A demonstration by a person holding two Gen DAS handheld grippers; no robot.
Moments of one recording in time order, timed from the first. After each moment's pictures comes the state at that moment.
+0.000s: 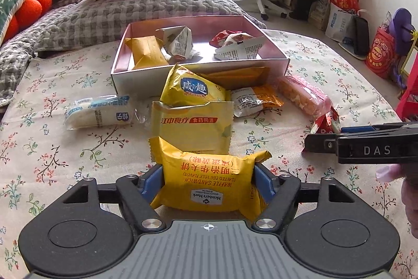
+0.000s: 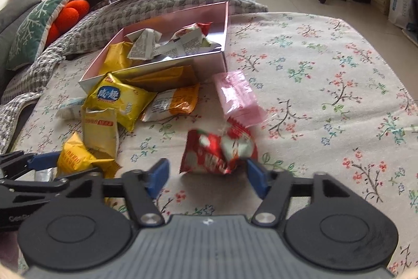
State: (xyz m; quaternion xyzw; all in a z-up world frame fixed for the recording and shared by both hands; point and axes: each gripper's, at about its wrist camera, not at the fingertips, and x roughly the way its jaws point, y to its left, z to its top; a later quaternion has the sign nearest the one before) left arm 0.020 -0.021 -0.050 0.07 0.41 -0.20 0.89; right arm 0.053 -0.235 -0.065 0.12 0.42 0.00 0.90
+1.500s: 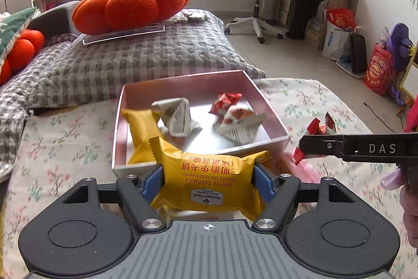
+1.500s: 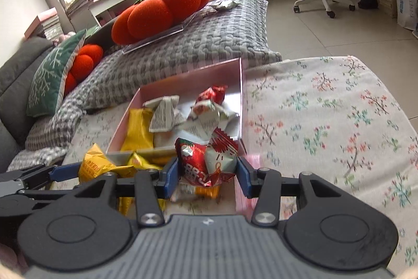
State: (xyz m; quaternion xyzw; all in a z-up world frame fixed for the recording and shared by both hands) left arm 0.092 -0.050 0.018 0.07 0.37 -0.21 0.90; right arm 0.104 -0.261 -0.007 0.19 0.36 0.04 0.91
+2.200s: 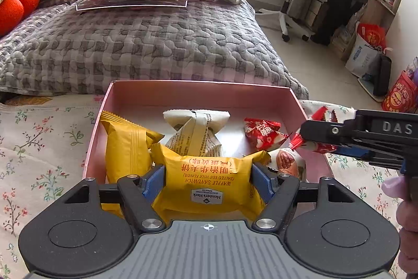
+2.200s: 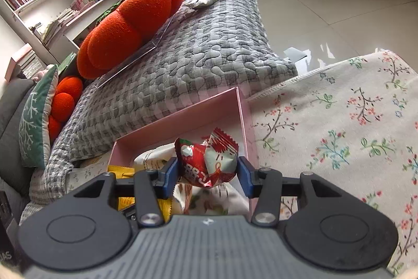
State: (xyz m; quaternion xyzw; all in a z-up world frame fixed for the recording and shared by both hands) left arm 0.220 -0.068 -0.029 0.00 0.42 -0.18 0.89; right arm 0.225 -0.287 -0.029 0.27 0.38 0.03 0.88
